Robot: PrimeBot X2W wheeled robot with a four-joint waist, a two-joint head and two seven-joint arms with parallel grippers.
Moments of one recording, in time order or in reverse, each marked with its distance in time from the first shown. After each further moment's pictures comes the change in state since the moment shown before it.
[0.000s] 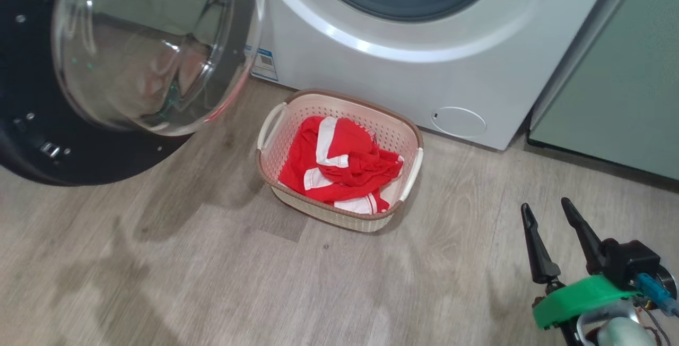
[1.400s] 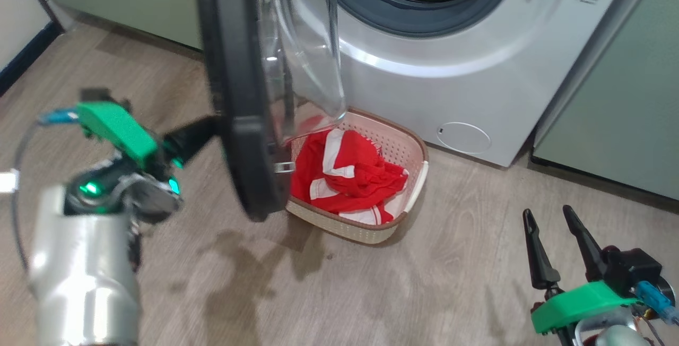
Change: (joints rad) left arm 0.276 -0.442 -0.280 -0.528 -0.040 -0.113 0.456; right arm 0.023 0.030 -0.033 -0.005 -0.002 0.000 0.000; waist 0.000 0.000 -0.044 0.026
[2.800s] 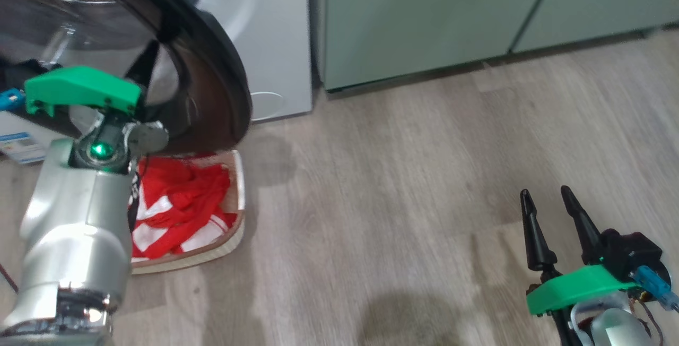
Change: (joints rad) left arm -0.194 0.046 -0.182 0.273 0.031 -0.054 -0.731; right arm -0.048 0.019 -0.002 -0.011 0.000 0.000 0.000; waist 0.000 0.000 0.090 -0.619
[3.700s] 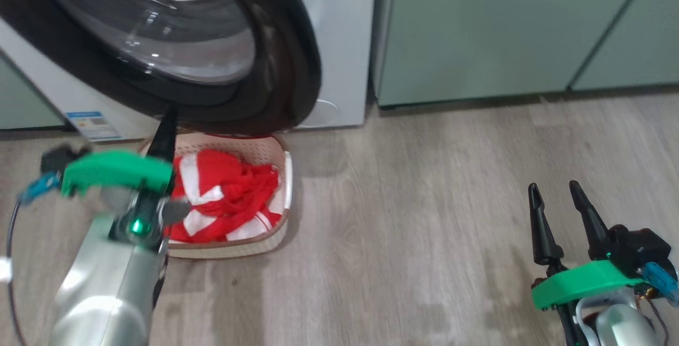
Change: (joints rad) left arm 0.225 0.005 -0.162 -0.082 -0.061 0.000 -0.213; right arm -0.011 0.005 -0.026 -0.001 0.001 0.000 0.000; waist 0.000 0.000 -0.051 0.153
